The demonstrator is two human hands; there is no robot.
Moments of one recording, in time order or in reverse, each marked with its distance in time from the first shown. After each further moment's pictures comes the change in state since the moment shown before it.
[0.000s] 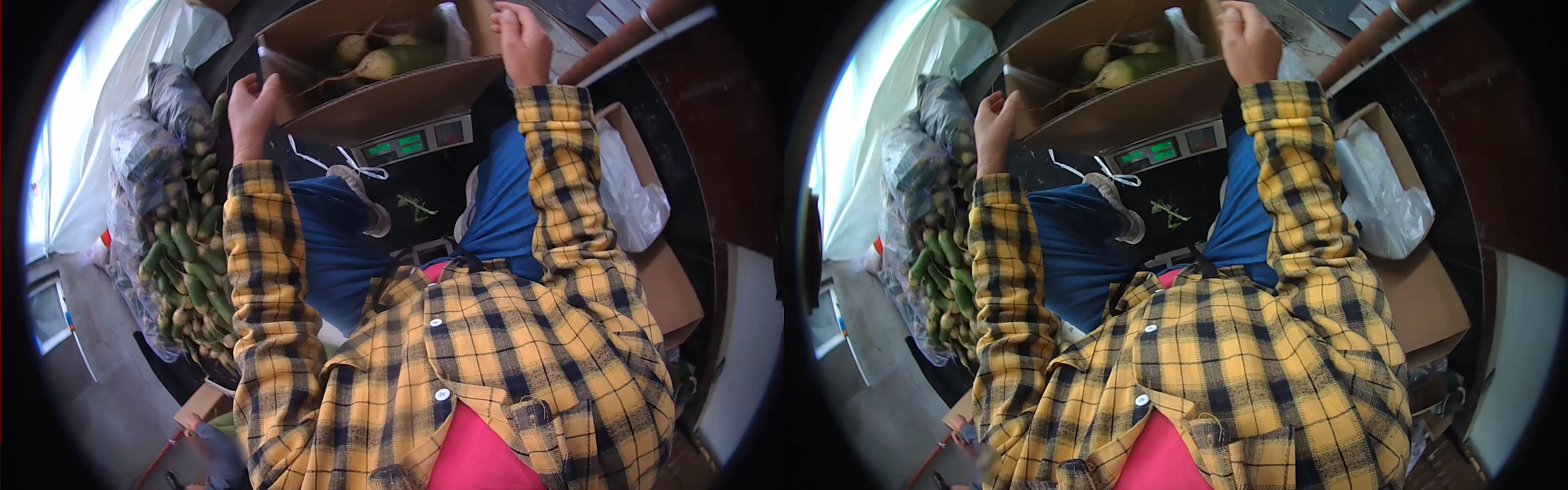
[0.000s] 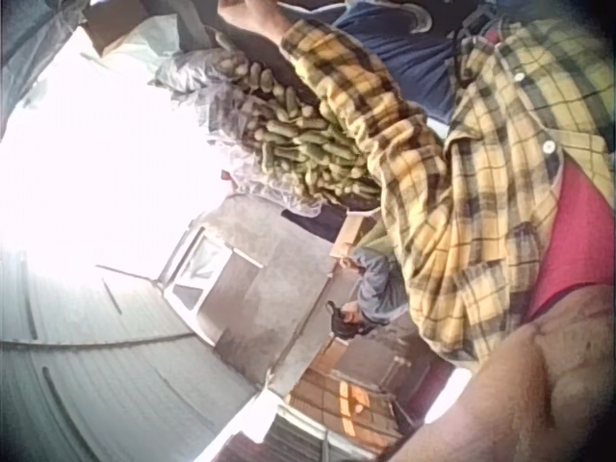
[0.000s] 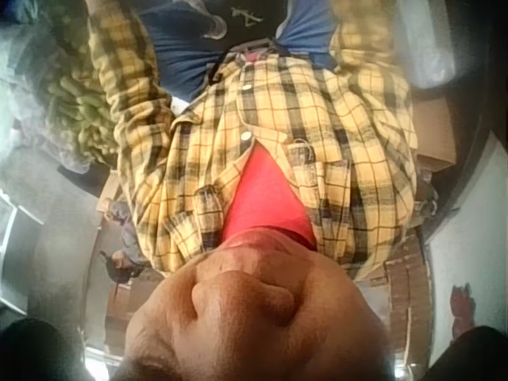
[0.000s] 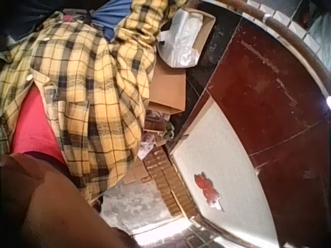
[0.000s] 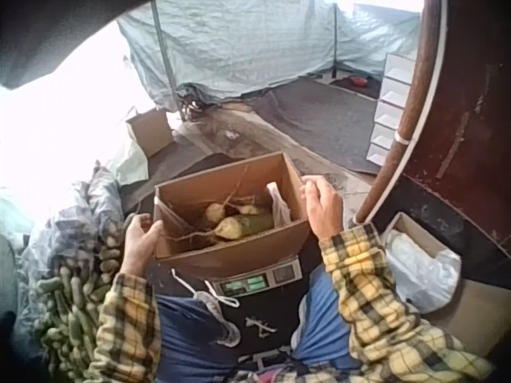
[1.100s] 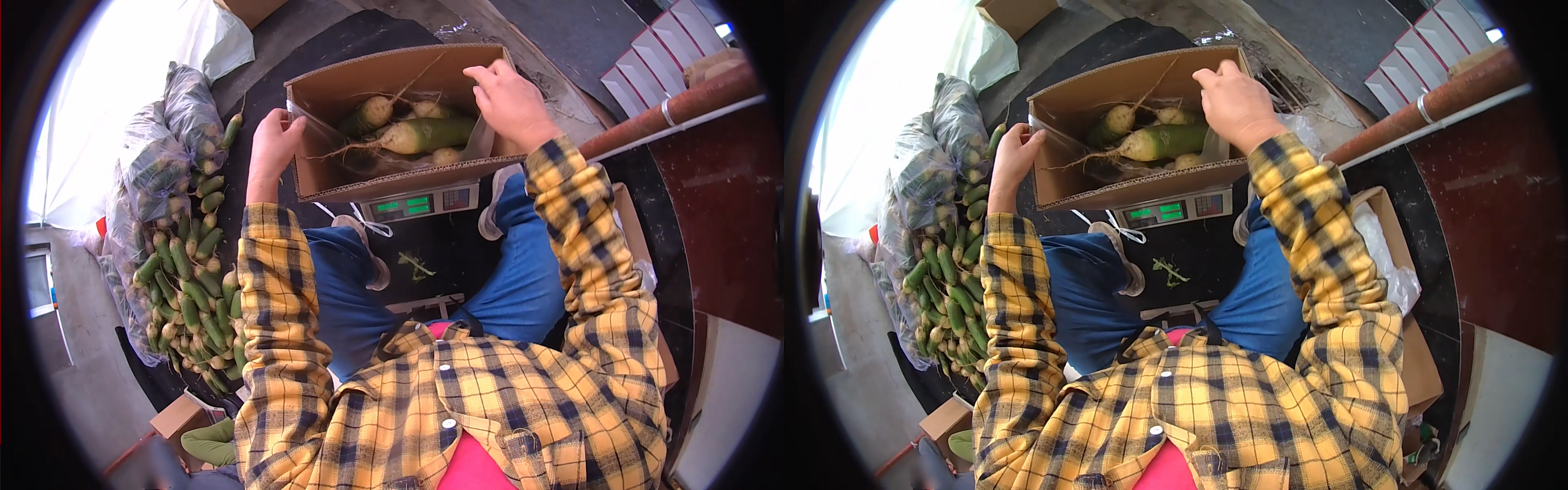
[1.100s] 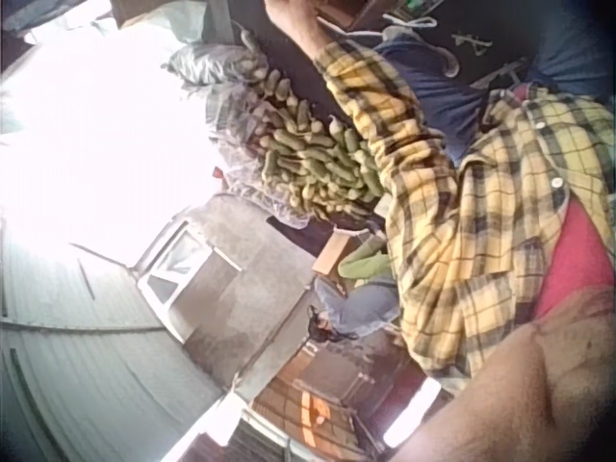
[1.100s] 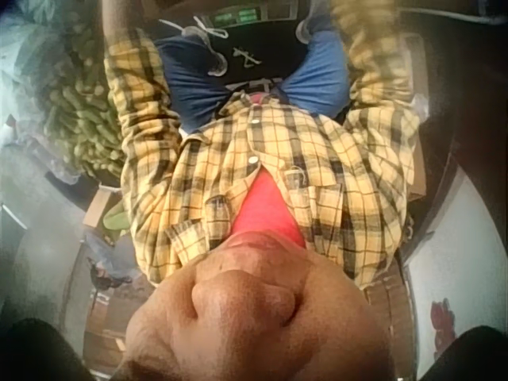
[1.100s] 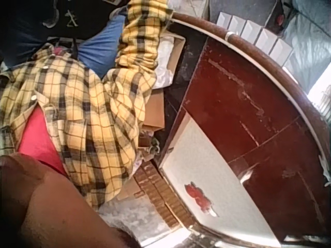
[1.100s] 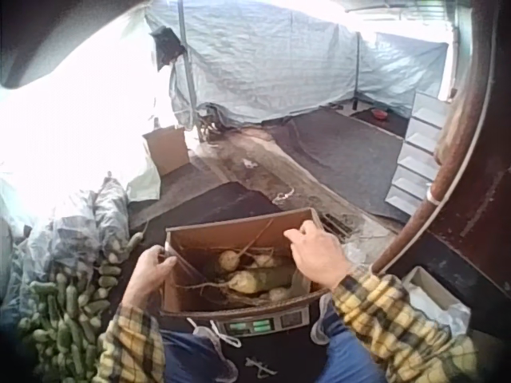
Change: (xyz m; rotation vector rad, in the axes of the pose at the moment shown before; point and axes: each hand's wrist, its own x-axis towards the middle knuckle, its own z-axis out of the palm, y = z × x) left_hand -0.004 0.026 -0.028 0.027 -0.194 -0.019; right_hand 0.022 -0.048 0.019 -0.645 -0.555 -0.427
